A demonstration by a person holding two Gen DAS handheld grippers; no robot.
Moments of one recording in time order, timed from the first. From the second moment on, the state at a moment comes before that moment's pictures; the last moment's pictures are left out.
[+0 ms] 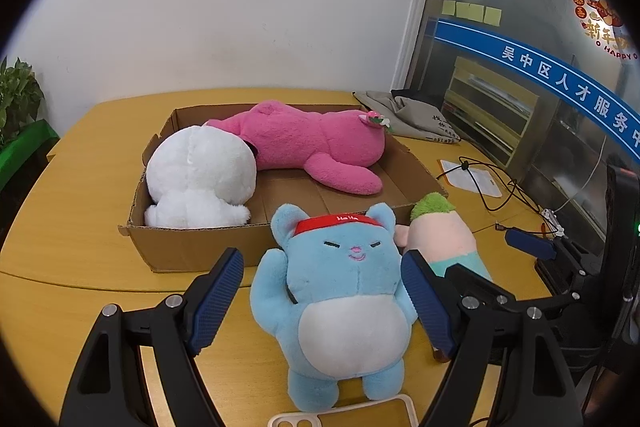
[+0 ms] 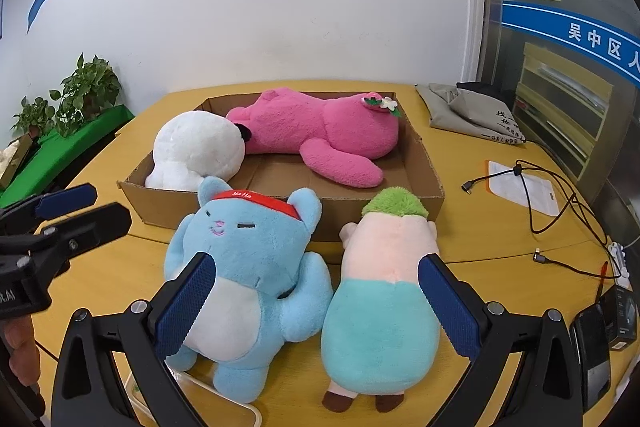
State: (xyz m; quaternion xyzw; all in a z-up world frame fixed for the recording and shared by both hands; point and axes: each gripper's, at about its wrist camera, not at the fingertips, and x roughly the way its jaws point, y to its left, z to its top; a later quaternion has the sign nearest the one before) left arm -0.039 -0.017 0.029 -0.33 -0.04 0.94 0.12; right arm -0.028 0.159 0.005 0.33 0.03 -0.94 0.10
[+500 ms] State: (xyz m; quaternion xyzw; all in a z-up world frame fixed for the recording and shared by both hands) left arm -0.099 -0.012 -0.014 -0.41 -0.02 0.89 0.19; right arm -0.021 0.157 -0.039 0.36 -0.03 -0.91 0.22
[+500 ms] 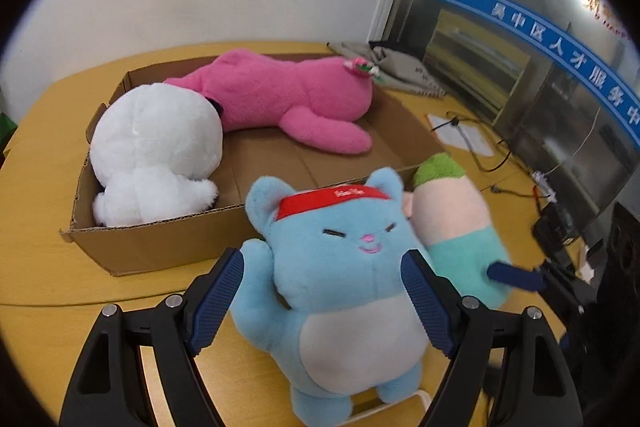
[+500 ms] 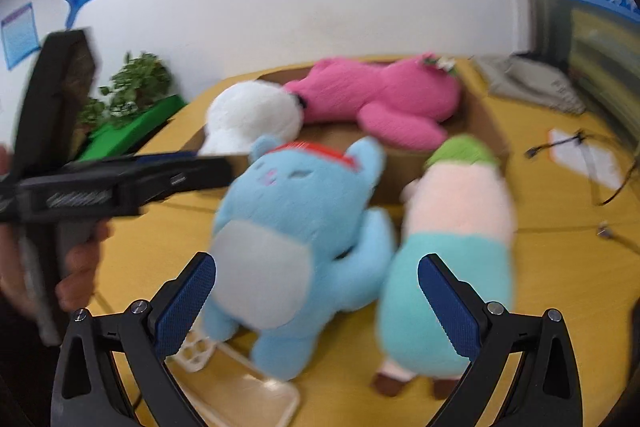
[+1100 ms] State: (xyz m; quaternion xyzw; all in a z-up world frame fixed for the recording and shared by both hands) left arm -0.135 -0.001 -0.060 -0.47 -0.03 0.84 0.27; right arm -0.040 0.076 -0.095 0.35 0.10 -0.91 0.22
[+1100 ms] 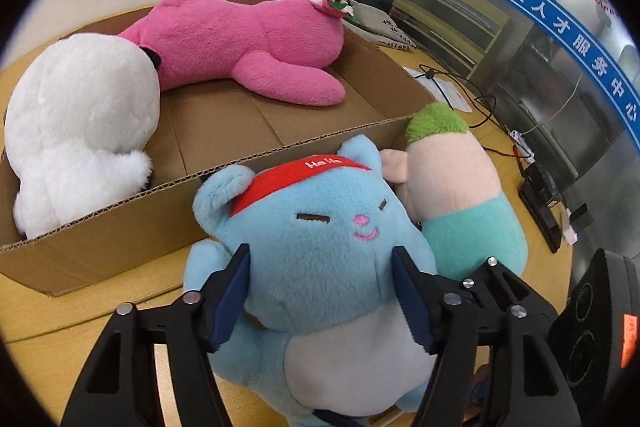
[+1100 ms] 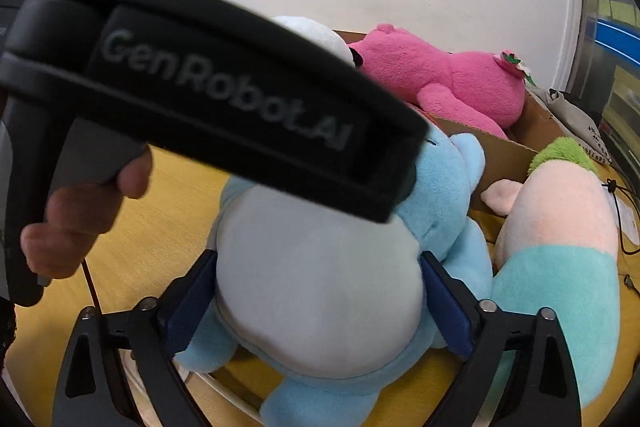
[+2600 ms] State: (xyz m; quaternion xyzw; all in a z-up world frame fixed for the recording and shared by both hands) left arm -0.311 -0.031 0.040 -0.41 -0.07 0.88 0.23; right arm -0.193 0.062 0.031 0.23 0.12 -0.92 0.30
